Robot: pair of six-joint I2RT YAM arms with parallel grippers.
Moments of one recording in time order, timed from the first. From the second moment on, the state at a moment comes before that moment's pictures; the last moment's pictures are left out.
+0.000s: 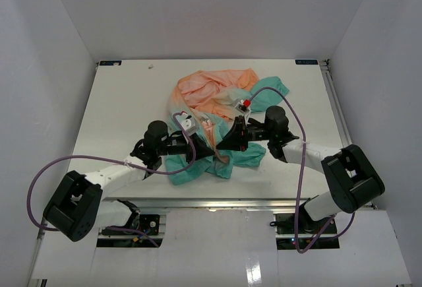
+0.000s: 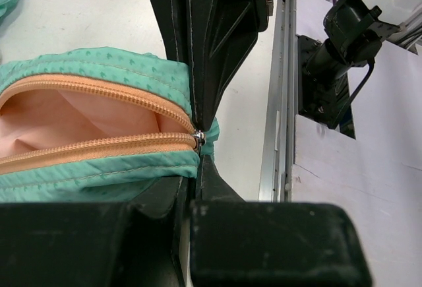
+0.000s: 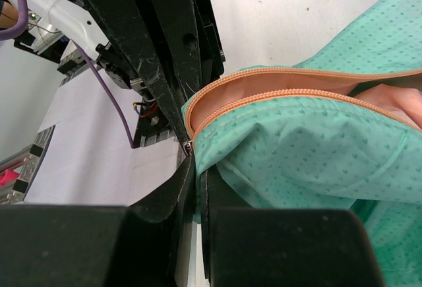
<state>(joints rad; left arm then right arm) -0.57 1.24 0.50 0.56 0.85 -0.14 0.54 1.47 0.64 0.75 -1.11 0.45</state>
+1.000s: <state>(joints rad) -0.57 1.31 0.55 0.52 0.86 -0.04 0.52 1.46 0.73 0.50 -1.11 0.39</state>
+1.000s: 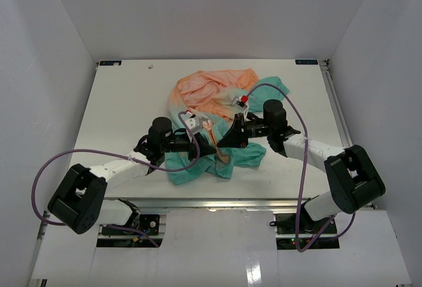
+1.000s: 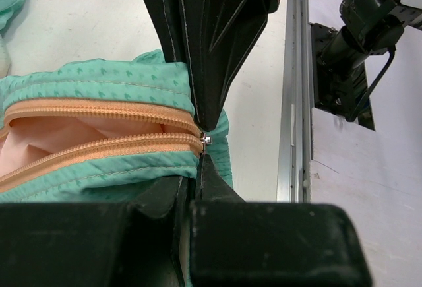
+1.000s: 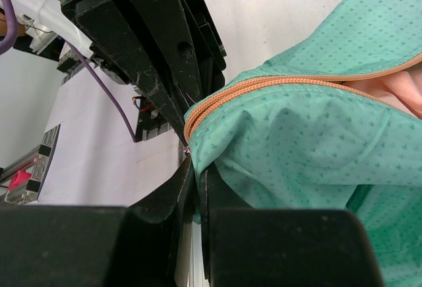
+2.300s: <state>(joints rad) -0.49 1.52 0.52 0.84 1.11 -0.66 0.75 1.03 0.74 0.02 -0.36 -0.39</state>
